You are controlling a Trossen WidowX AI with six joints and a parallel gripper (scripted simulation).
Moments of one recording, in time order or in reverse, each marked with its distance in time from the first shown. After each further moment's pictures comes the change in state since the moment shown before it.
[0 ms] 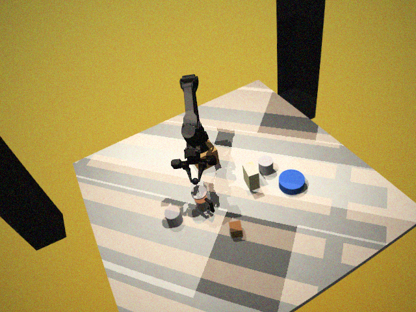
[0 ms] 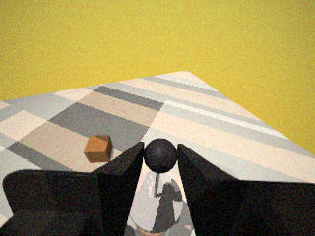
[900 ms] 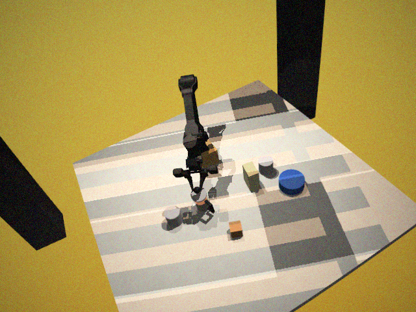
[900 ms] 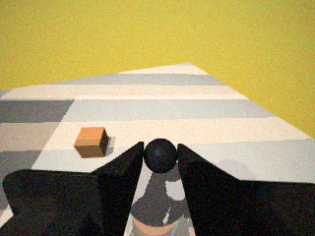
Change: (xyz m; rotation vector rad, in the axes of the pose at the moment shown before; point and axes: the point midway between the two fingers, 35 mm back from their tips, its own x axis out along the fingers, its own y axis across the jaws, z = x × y) arm 0.031 -0.001 -0.032 0.003 0.012 0.001
